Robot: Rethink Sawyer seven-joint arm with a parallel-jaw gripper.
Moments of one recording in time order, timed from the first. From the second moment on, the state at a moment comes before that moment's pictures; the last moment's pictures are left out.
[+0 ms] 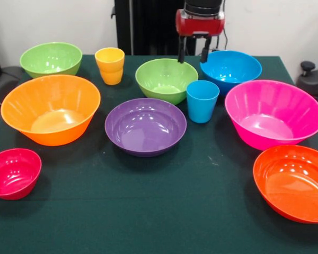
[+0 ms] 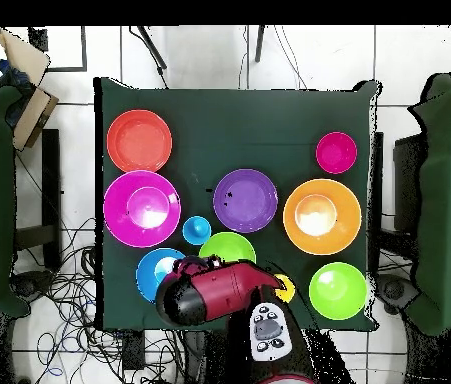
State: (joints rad) arm -0.20 -0.77 0.07 2.06 -0.45 0.19 1.92
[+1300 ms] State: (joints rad) arm -0.42 -0.92 0.27 2.19 -0.56 0.23 1.92
